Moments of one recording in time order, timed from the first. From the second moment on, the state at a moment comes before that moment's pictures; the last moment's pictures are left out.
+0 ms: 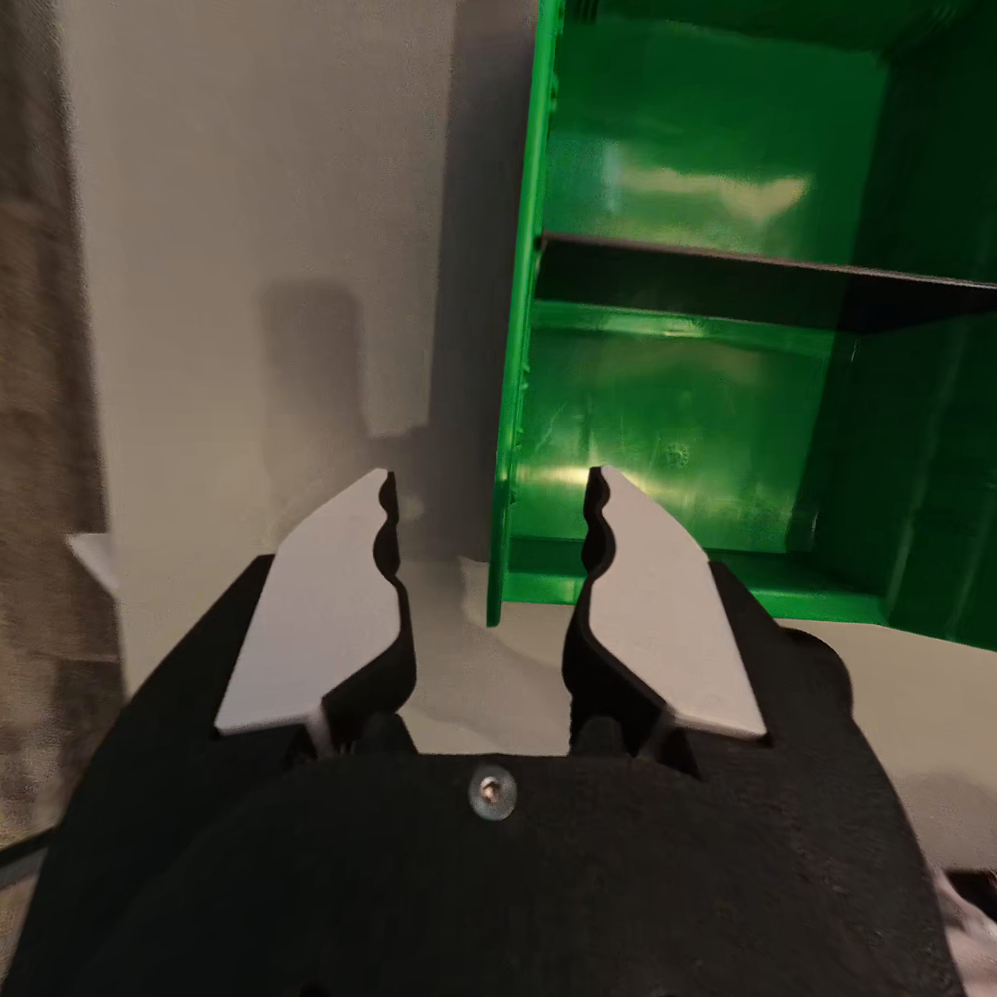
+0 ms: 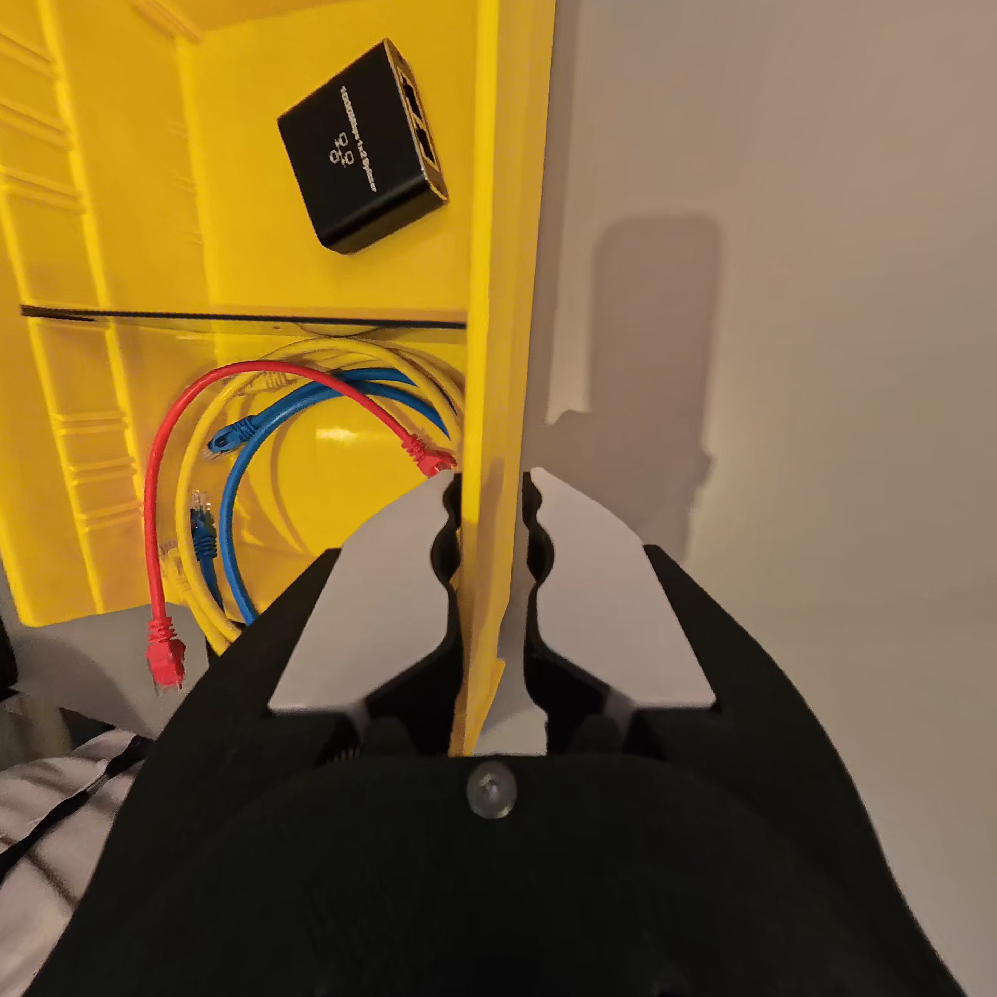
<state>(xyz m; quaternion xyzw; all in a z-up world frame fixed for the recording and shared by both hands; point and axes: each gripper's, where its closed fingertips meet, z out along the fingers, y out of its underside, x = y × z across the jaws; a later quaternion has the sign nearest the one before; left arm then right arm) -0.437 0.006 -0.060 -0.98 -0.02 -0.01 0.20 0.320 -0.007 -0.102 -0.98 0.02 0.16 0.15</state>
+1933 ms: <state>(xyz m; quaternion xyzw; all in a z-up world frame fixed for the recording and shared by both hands) -0.260 -0.015 0.008 -0.90 0.29 -0.23 0.24 -0.091 0.112 -0.074 -0.97 -0.16 0.11 0.14</state>
